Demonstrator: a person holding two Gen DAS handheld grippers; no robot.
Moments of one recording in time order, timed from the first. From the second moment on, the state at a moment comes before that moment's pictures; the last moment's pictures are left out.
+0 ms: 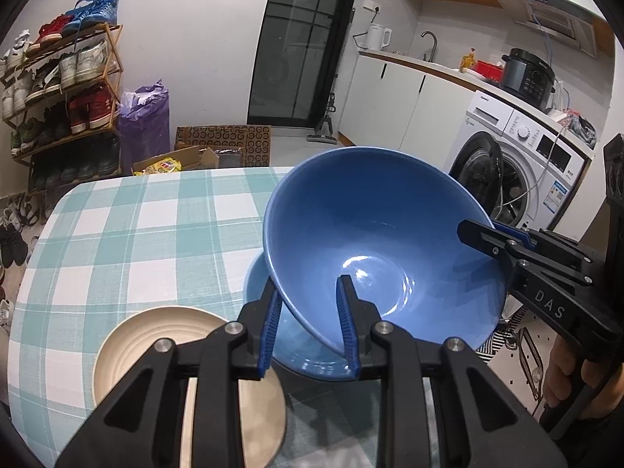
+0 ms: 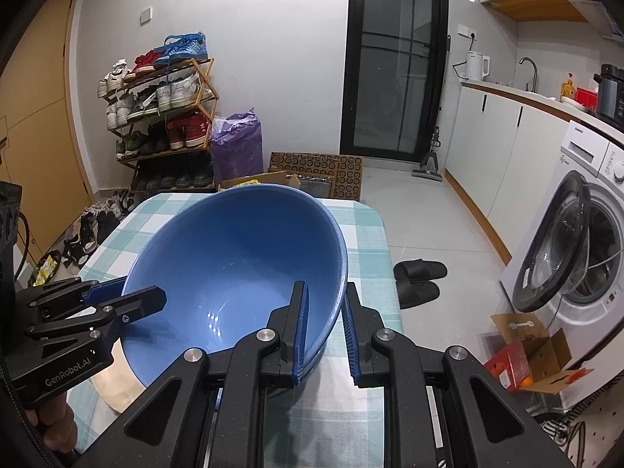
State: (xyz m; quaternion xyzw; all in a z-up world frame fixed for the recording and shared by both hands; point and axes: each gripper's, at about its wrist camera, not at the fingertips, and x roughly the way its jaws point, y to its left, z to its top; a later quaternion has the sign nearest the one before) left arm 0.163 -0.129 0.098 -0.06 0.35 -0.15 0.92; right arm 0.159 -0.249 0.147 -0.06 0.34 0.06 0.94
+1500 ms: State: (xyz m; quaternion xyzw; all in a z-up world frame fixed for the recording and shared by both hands) left arm 0.197 -0.126 0.034 -0.02 0.39 -0.11 0.91; right arm 0.198 -0.219 0.068 -0.09 0.41 0.05 0.91
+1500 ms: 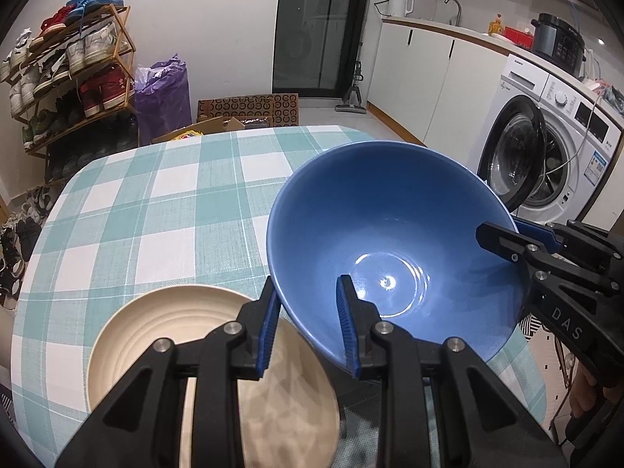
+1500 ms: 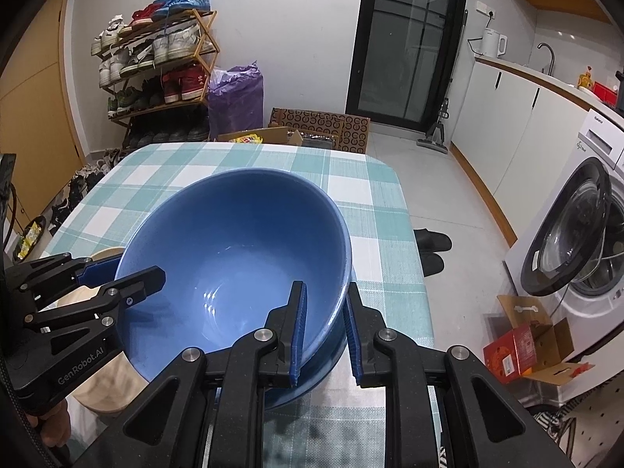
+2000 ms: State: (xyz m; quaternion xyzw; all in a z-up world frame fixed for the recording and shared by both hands) left arm 0.198 -0.135 0.026 0.01 0.39 -0.10 0.91; right arm 0.194 -0.214 0.054 -0.12 0.41 0.04 0.90
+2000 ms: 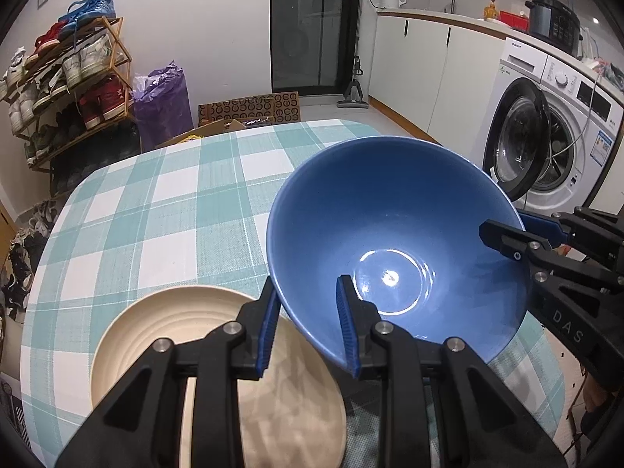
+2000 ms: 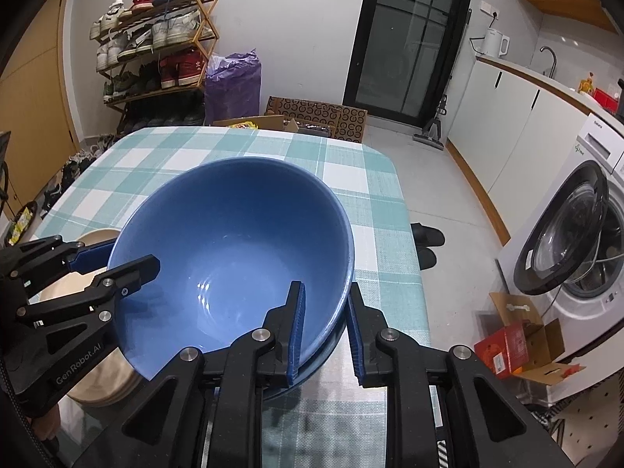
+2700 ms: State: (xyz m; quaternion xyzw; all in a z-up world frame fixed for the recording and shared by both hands) left arm 0.193 -0.131 0.029 0.00 0.39 -0.11 0.91; right arm 0.189 -0.222 0.055 -0.09 0.42 0.07 0.90
